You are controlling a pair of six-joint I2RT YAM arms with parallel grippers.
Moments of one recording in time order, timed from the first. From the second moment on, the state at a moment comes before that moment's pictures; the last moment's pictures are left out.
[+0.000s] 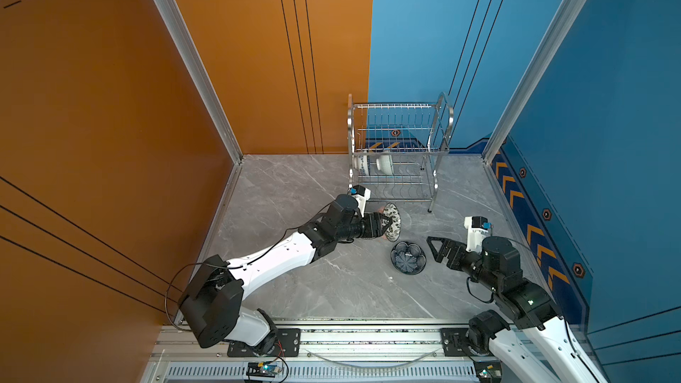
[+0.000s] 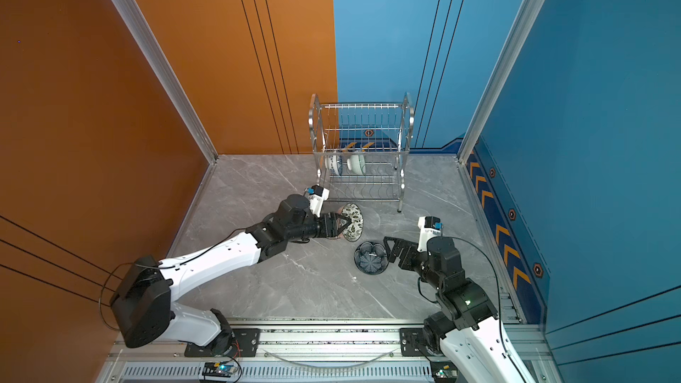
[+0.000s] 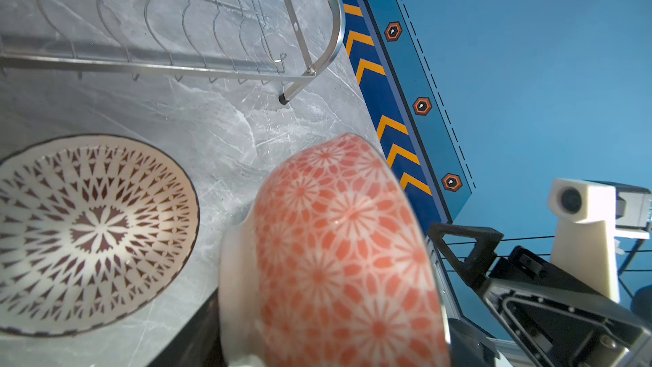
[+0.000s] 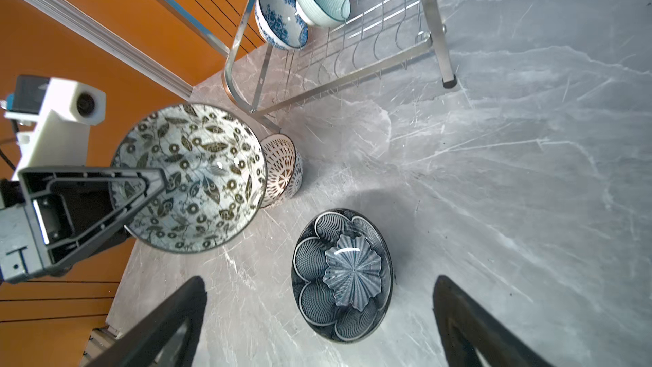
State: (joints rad) left arm -0.77 1.46 0.98 0.03 0.24 -0.76; right arm 0.37 0.49 0.59 -0.62 -0.11 0.63
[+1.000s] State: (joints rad) left arm -0.90 1.79 1.30 0.05 -0.10 -0.46; right arm 0.34 0.45 0.60 -0.64 -0.23 0.68
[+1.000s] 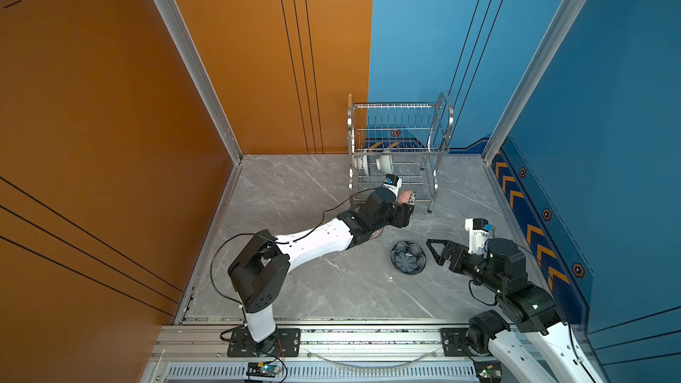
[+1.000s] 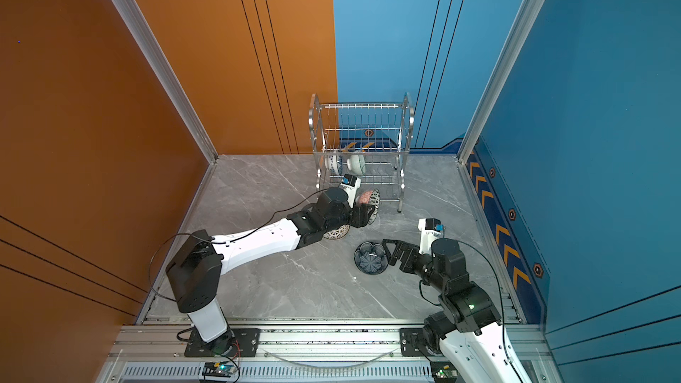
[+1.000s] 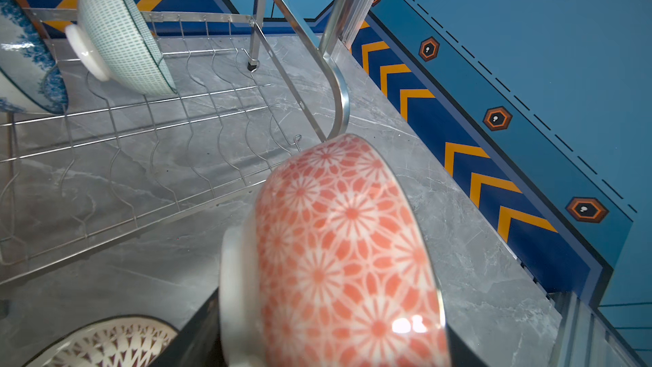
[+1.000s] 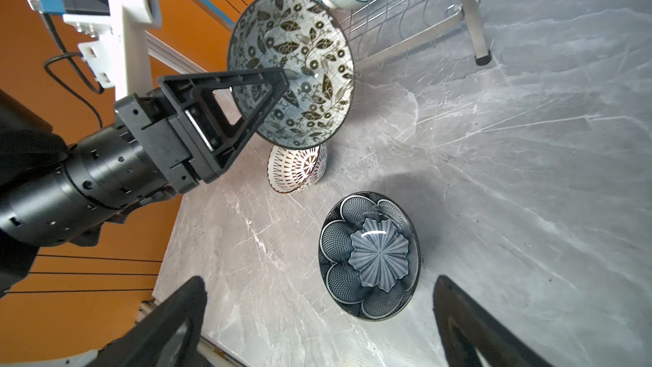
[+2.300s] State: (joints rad) left arm -0.95 2.11 1.51 0.34 -0.45 -0.22; right arm 0.28 0.30 0.57 -0.67 -0.30 0.73
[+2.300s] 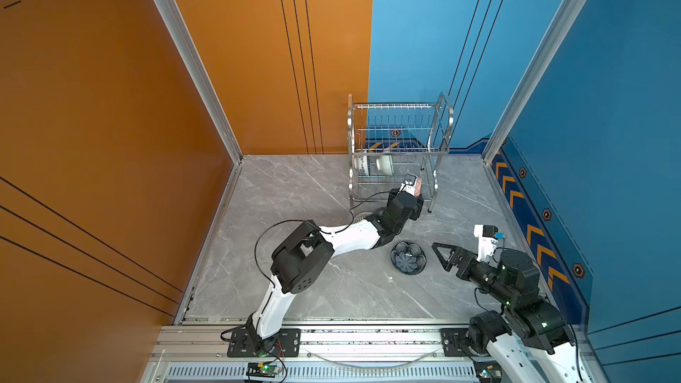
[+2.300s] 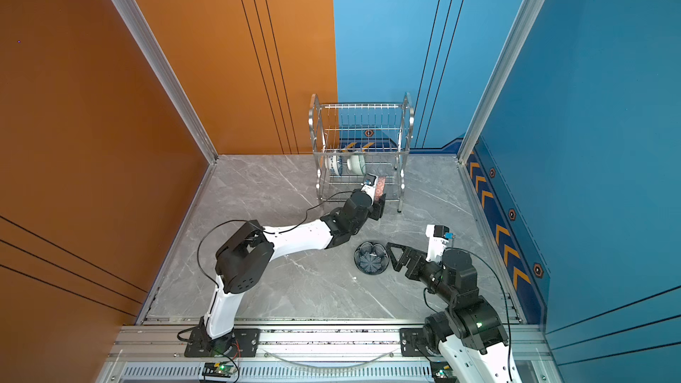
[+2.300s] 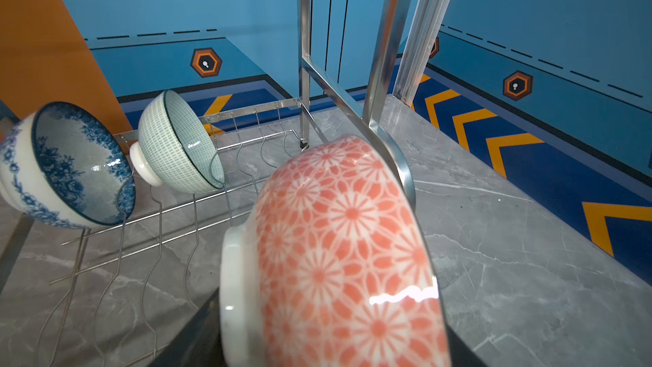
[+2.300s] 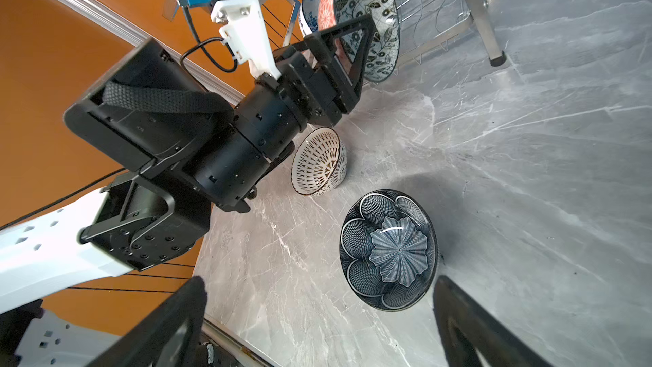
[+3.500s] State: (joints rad) left arm -0.87 2.46 1.80 0.63 -0.52 -0.13; right arm 0.27 0.34 0.61 -0.67 -0.32 0.70
